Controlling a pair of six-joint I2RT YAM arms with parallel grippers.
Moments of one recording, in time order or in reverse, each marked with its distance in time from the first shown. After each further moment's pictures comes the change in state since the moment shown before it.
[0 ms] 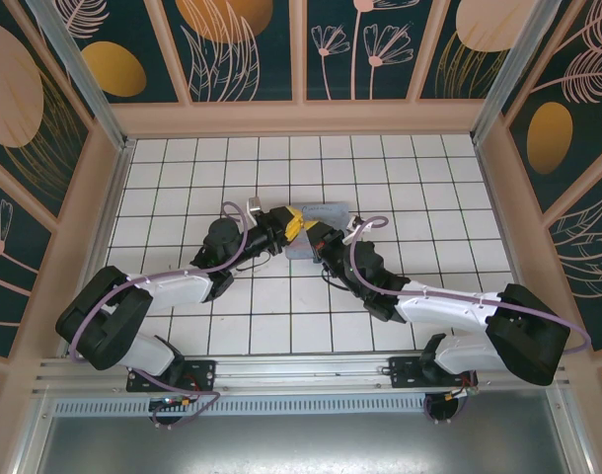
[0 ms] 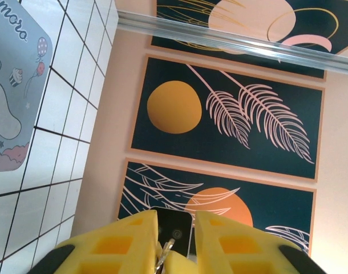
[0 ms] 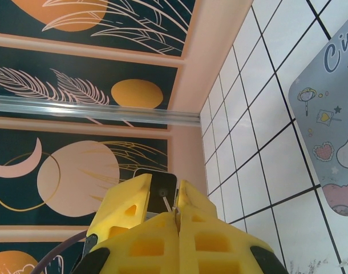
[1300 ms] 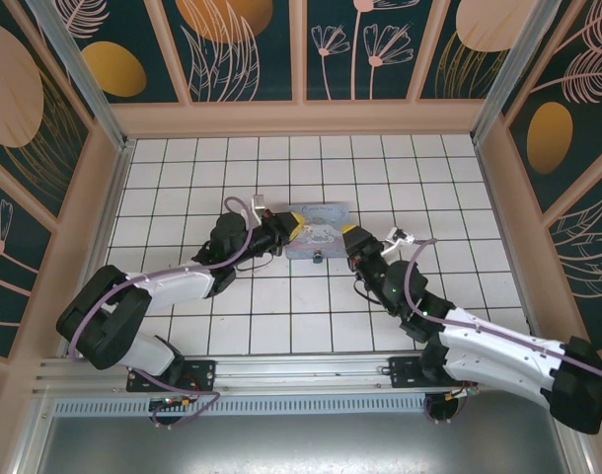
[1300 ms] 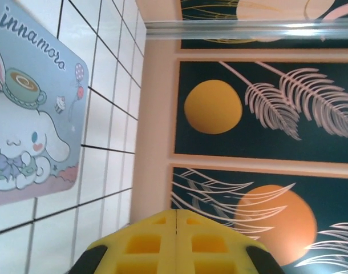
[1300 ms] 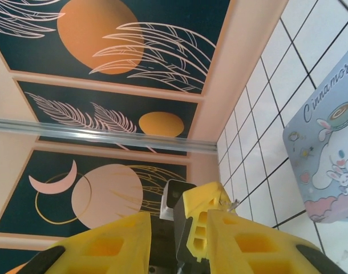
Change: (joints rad) left arm -0.006 0.003 0.067 -0.200 -0.004 0.272; right arm -0.011 -0.469 -0.165 -0.212 0.096 -0.046
